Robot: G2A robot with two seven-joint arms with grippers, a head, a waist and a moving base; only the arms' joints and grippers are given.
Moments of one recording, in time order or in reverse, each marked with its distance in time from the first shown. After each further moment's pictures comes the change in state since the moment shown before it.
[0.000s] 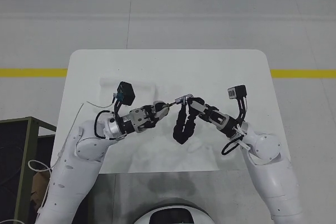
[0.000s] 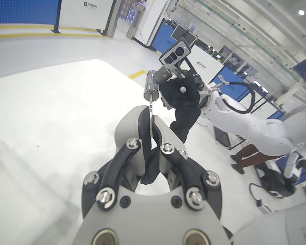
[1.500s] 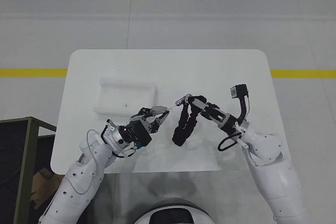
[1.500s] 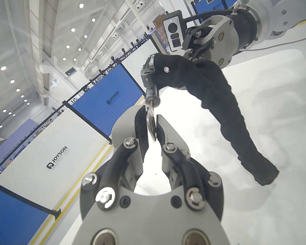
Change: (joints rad) left arm 0.075 0.023 0.068 0.032 1.372 0.324 1.046; right arm -0.005 0.033 0.004 -0.022 -0.120 0.062 -0.136
